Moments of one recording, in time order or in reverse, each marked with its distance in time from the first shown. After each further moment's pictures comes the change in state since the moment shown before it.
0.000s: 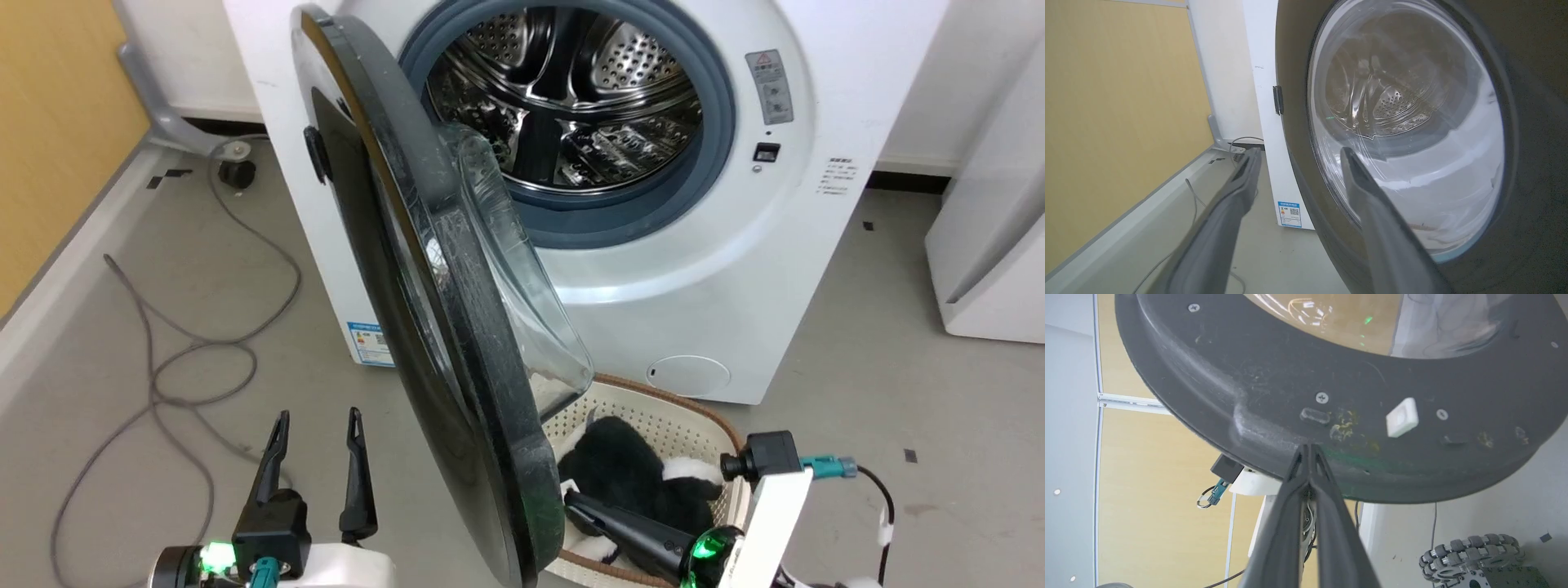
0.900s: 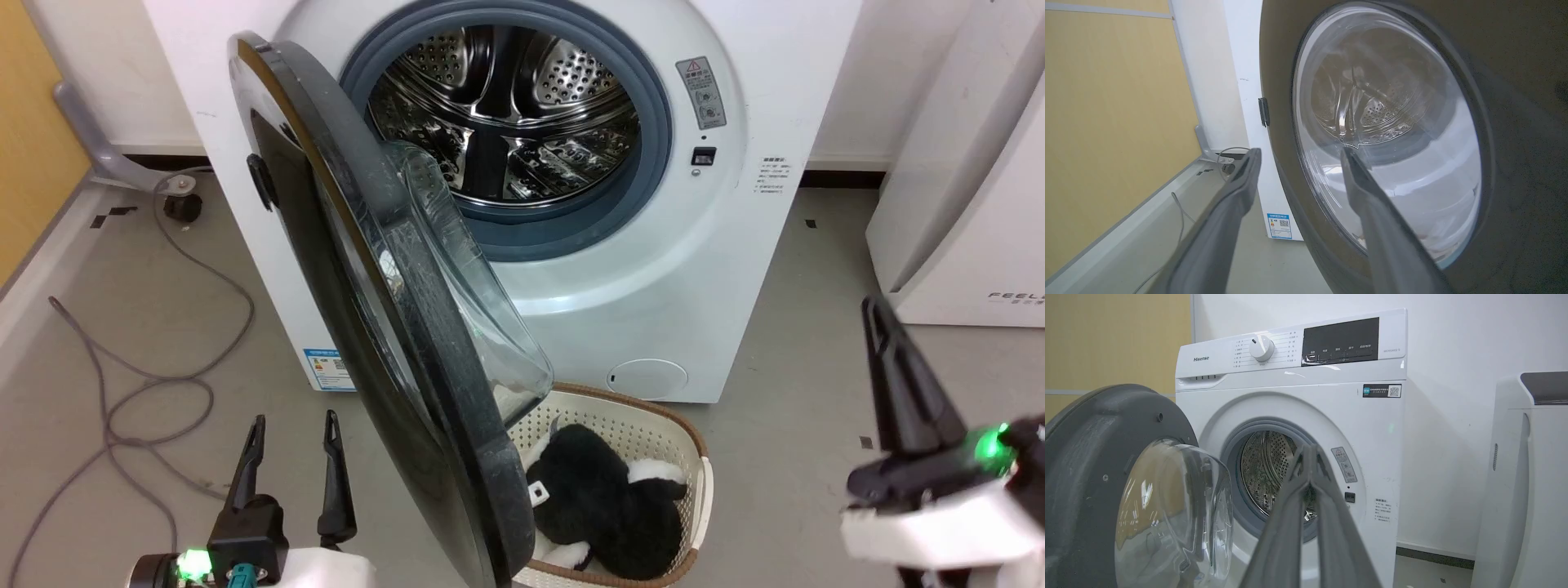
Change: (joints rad) left arm 0.020 0.008 0.041 -0.020 0.000 -0.008 0.000; right arm 0.032 -0.098 -0.285 -0.246 -1.284 0.001 -0.900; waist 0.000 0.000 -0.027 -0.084
